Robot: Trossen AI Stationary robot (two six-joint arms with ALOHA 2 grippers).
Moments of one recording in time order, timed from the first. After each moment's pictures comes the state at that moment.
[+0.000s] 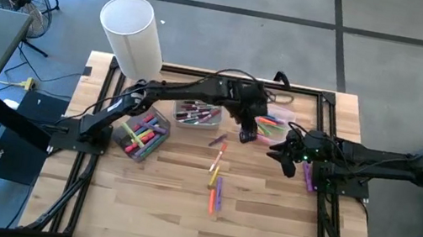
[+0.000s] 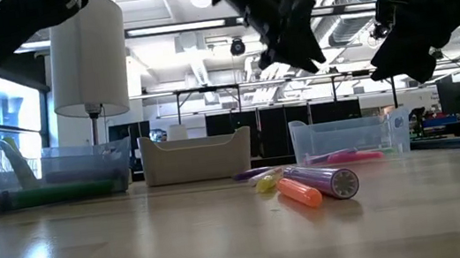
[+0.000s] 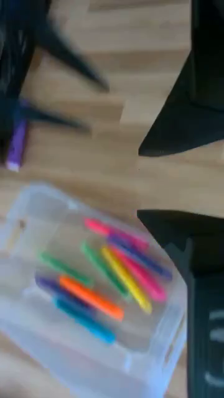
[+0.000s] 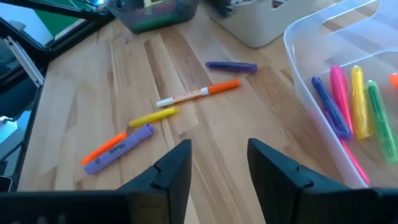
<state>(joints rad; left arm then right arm) 0.20 2.33 2.35 -0.89 0.21 -0.10 -0.11 0.61 0.33 -0.26 -0.03 0.49</state>
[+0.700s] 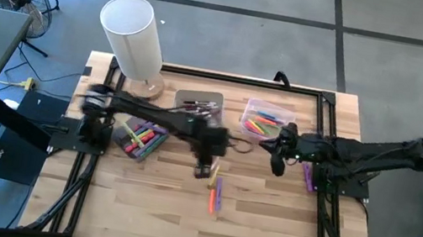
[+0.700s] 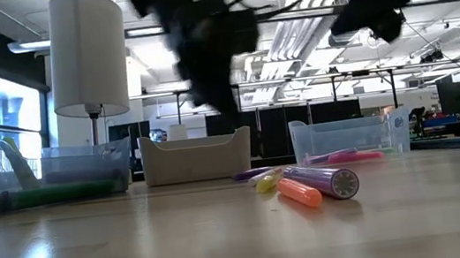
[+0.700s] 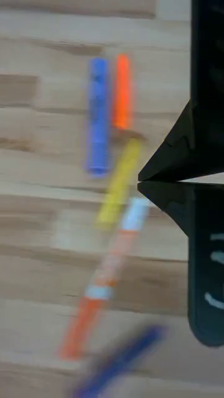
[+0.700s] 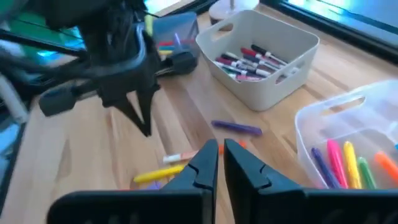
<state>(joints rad) -0.02 1.95 1.53 -0.67 0.19 -0.17 0.08 0.82 0.54 -0.20 0.26 0.50</state>
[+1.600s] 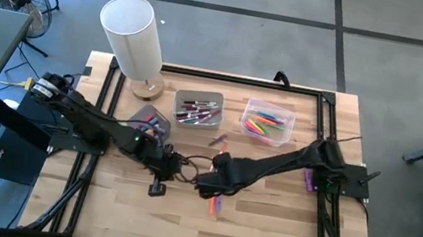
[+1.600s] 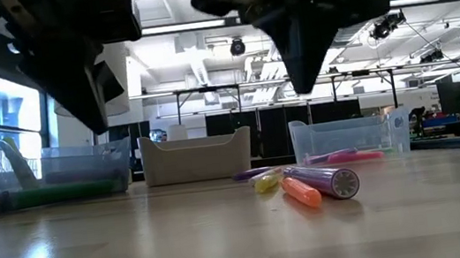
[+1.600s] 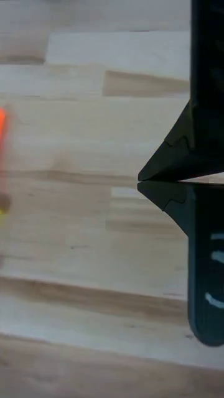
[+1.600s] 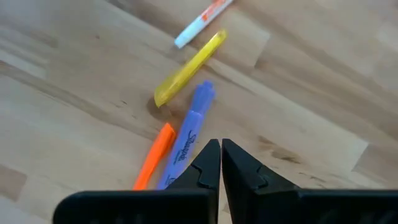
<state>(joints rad) -0.32 1.47 0.90 -0.42 0.01 -0.44 0.31 2.07 1.79 -1.25 0.18 1.42</state>
